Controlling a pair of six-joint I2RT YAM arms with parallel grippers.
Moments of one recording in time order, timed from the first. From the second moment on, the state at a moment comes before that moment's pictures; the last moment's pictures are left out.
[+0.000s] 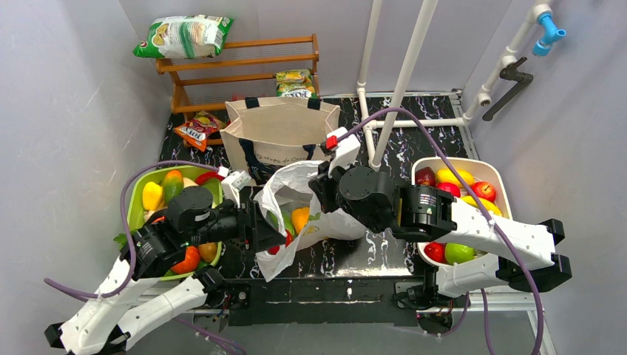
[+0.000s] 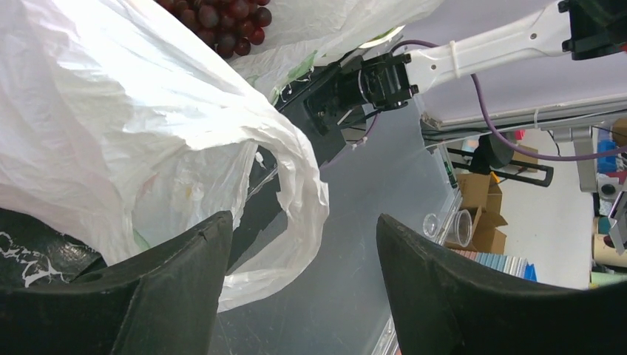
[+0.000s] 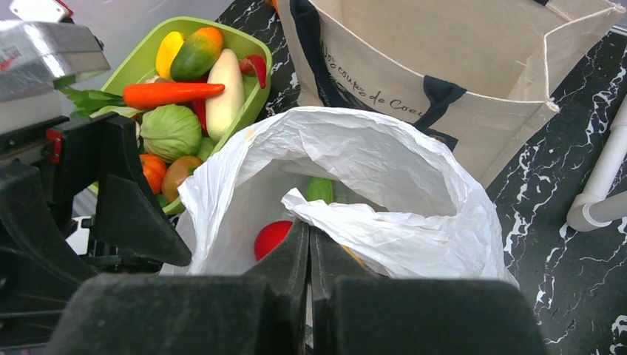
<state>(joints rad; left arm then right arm) -0.79 0.61 1.04 -0.92 0.35 -0.71 1.41 1.25 1.53 -0.67 0.62 0.42</state>
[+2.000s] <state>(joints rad) -1.06 1.03 1.59 -0.78 0.20 -0.51 1.36 1.01 1.57 -0.69 0.34 0.19</state>
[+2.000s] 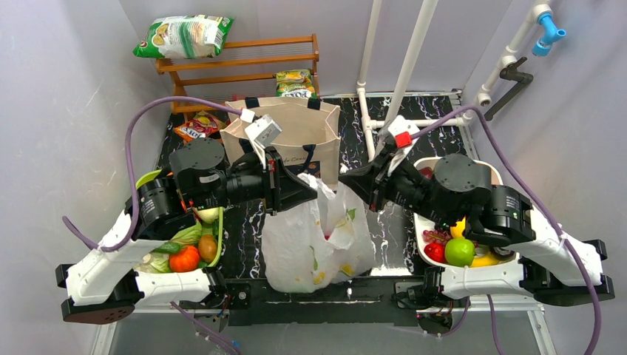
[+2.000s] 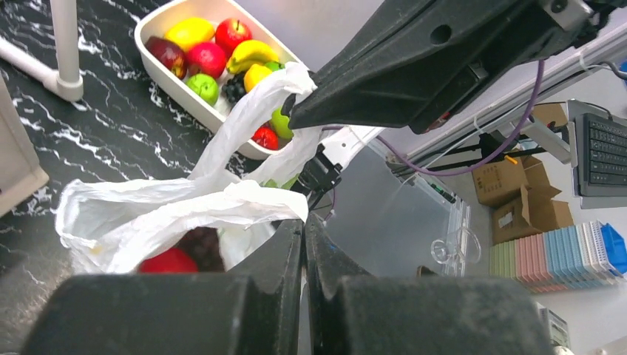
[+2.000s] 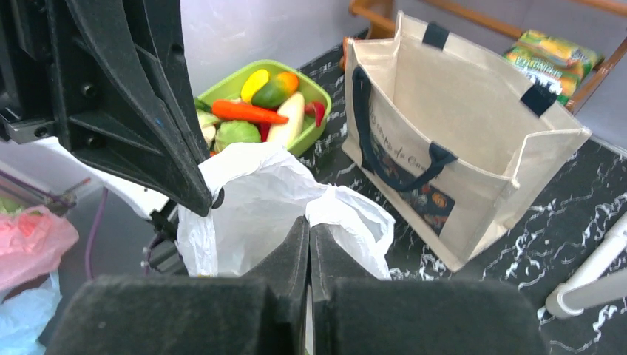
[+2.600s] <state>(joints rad) -1.06 0.86 1.30 -0.70 0.09 -0.51 1.31 0.89 1.18 -0.44 0.20 0.15</state>
